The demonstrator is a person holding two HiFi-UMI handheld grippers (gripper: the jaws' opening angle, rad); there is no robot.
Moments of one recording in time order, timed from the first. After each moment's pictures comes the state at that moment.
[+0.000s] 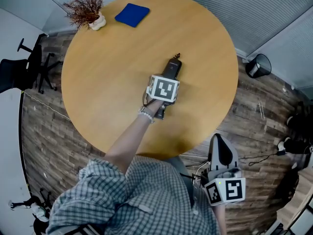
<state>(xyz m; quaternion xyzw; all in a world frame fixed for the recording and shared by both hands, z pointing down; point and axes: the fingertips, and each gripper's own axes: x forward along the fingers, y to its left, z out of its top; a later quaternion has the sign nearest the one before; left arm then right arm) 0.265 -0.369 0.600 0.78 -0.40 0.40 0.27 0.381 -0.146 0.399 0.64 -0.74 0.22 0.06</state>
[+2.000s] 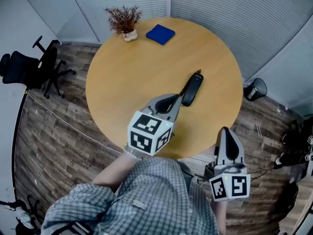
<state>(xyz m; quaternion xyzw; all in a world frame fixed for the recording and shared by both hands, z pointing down) 0.156 -0.234 0.345 0.92 -0.35 0.10 0.15 0.271 -0.119 0.294 0.65 -0.75 0.07 0.00</state>
